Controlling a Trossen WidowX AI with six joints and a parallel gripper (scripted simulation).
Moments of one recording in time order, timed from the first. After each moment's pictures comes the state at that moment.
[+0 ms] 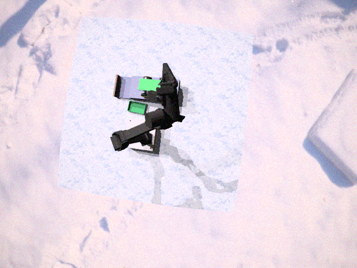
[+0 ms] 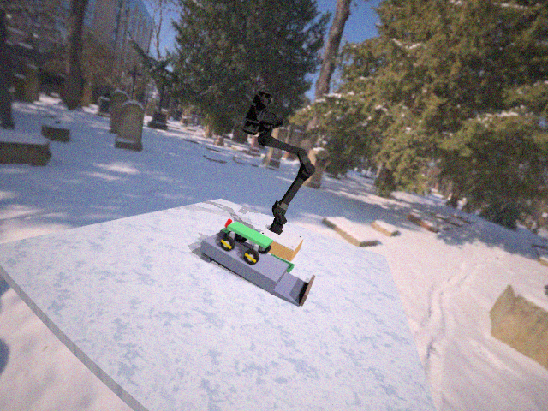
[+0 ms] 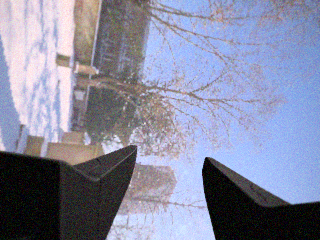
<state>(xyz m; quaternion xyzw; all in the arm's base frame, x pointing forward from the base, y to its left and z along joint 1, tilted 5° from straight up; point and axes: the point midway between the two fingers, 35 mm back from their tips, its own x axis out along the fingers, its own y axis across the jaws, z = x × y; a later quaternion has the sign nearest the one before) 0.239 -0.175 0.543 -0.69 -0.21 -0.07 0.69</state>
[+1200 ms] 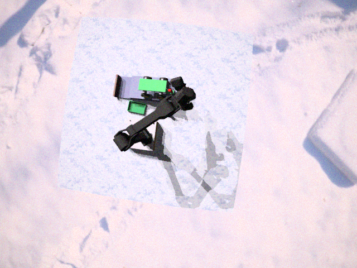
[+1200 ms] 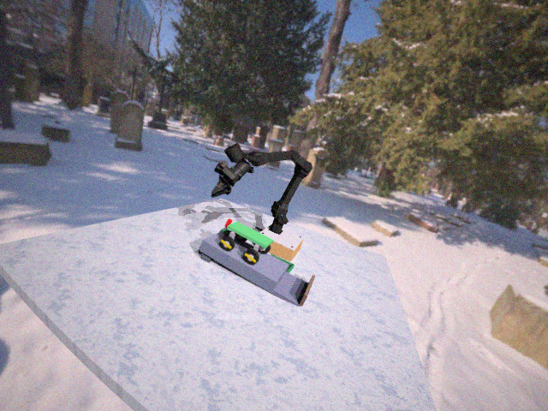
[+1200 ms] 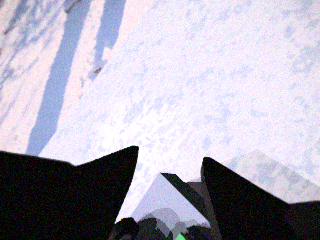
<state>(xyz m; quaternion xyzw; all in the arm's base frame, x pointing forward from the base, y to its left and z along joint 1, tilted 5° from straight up) 0.280 -0.228 0.189 0.46 0.26 -0.29 0.80</state>
